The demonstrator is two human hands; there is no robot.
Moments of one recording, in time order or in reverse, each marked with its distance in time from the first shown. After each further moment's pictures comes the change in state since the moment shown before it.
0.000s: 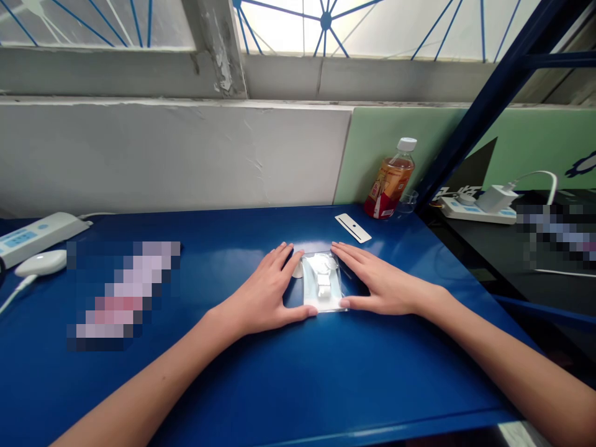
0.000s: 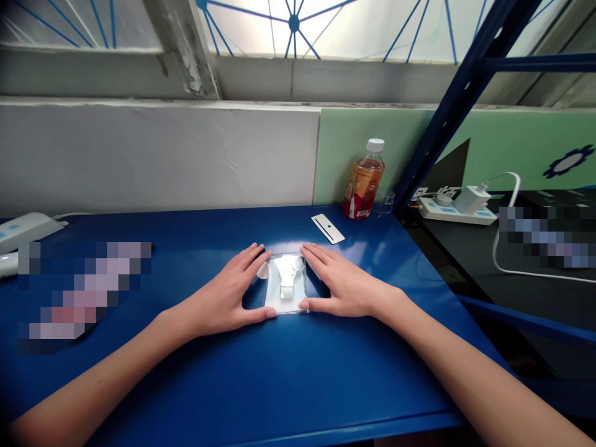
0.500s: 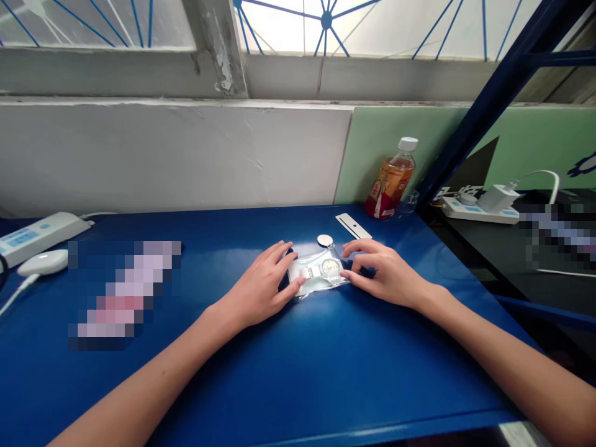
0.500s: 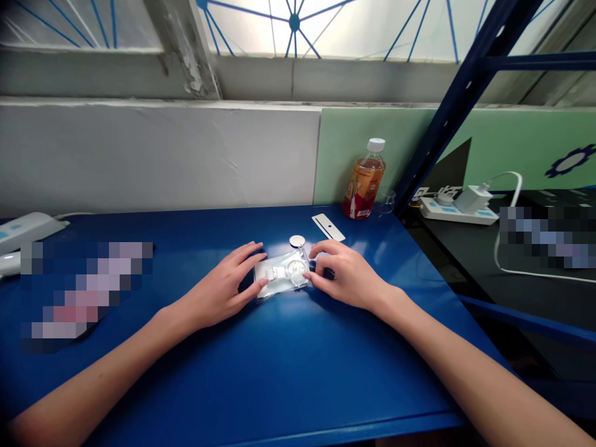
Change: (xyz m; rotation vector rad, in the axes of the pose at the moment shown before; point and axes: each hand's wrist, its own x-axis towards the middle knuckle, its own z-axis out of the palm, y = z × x) left_hand 0.003 -0.008 0.003 0.064 0.131 0.000; right_hand 0.006 -0.001 0.001 0.082 0.393 -0.026
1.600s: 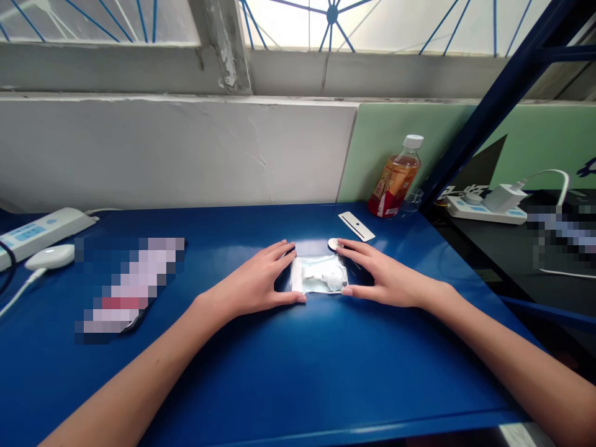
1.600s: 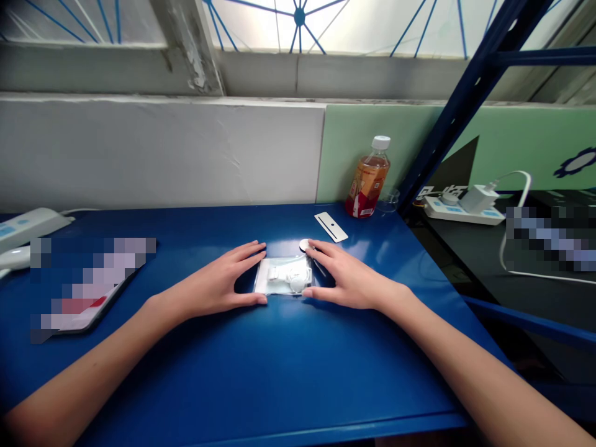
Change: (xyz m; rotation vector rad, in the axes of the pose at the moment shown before) left_hand 0.001 -0.013 -0.018 -0.029 -0.152 0.035; right_hand -0.002 0.003 -0.004 -0.014 -0.323 0.103
